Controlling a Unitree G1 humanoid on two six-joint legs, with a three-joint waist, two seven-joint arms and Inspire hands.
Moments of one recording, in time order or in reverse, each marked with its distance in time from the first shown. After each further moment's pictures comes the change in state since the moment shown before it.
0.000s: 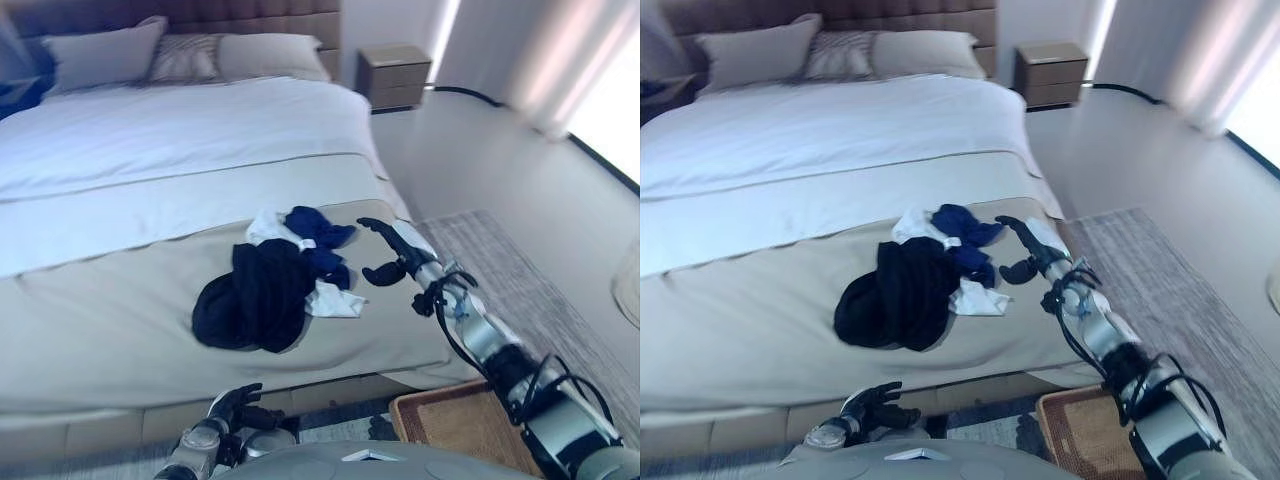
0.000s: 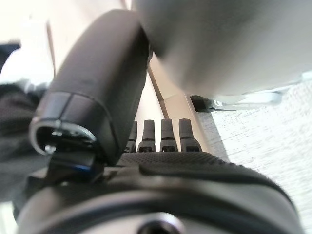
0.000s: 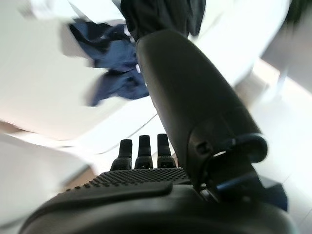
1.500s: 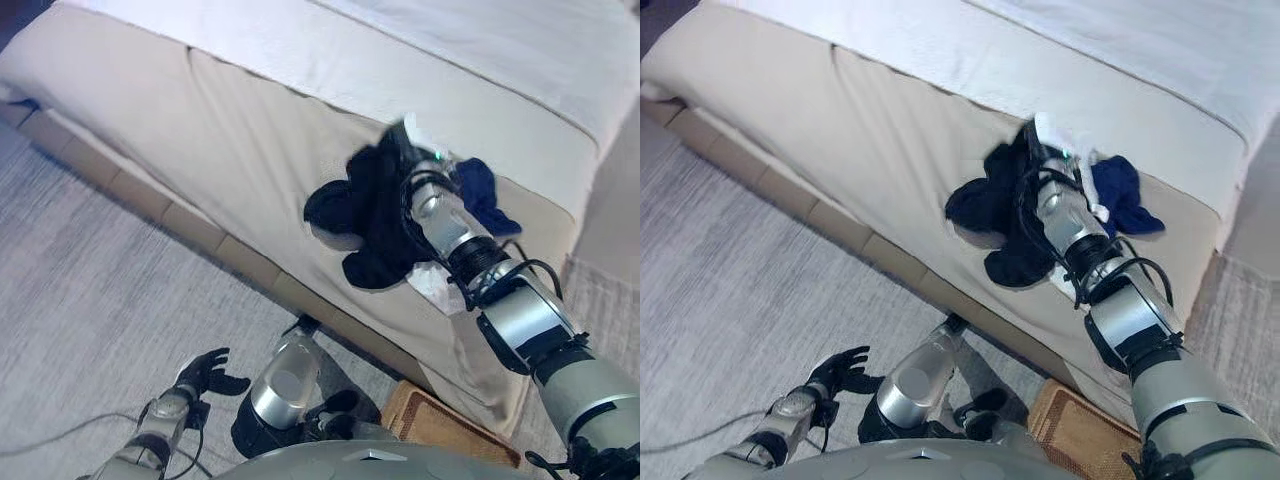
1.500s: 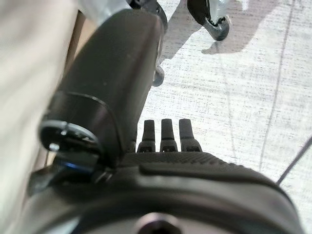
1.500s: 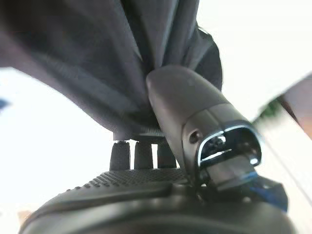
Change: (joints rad) left arm -0.047 0.130 0.064 0.062 -0.027 -0.086 0.021; right arm -0.480 0.062 -0.080 0.038 0.028 0.285 -0.296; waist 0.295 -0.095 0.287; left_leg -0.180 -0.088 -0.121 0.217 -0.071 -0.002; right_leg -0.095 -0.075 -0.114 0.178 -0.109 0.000
